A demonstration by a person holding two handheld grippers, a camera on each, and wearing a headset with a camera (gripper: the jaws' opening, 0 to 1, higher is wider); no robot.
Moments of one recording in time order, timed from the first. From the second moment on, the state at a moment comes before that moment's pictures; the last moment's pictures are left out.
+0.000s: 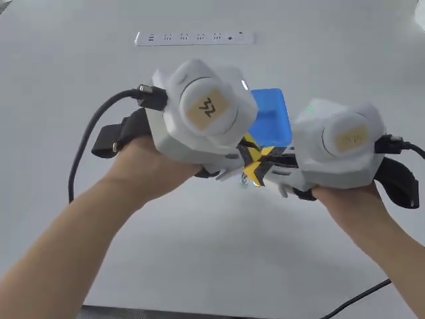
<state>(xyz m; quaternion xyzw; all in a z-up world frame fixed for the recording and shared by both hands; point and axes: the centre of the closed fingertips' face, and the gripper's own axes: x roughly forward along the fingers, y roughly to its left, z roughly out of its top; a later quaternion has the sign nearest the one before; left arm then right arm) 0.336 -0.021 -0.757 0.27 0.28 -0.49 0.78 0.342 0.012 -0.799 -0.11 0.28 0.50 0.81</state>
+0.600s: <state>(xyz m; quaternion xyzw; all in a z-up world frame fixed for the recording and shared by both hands) 0.343 -0.013 -0.712 0.30 0.24 -0.47 0.80 0.349 0.024 -0.754 -0.14 0.24 0.51 0.81</state>
